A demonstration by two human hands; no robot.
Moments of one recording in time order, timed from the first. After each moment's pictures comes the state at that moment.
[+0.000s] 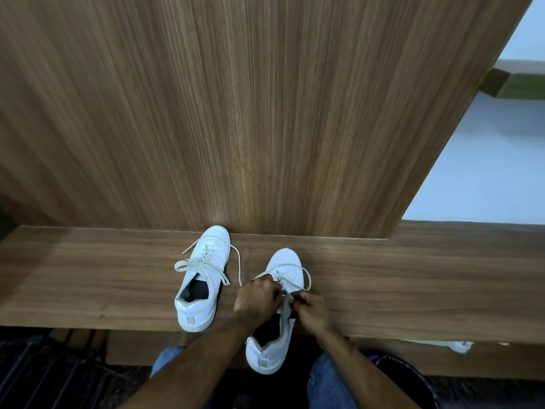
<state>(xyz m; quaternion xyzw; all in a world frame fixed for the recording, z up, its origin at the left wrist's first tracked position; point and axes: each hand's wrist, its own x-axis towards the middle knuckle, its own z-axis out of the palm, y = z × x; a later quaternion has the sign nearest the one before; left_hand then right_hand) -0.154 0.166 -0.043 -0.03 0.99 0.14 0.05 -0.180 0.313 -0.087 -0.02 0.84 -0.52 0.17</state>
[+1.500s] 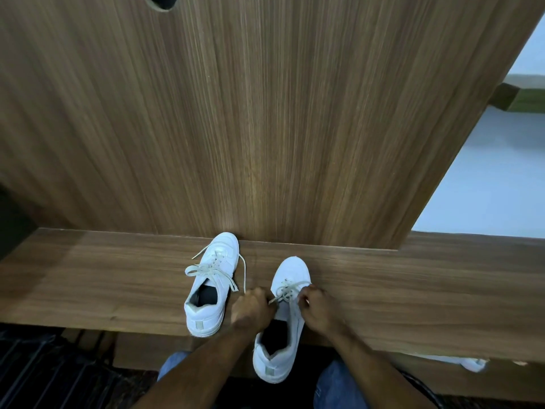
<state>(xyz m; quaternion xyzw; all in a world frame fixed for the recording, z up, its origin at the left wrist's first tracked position) -0.140 0.151 -0.043 -0.15 0.97 0.18 0.06 -0.197 0.311 -0.063 -0.18 0.95 -0.24 0.10</state>
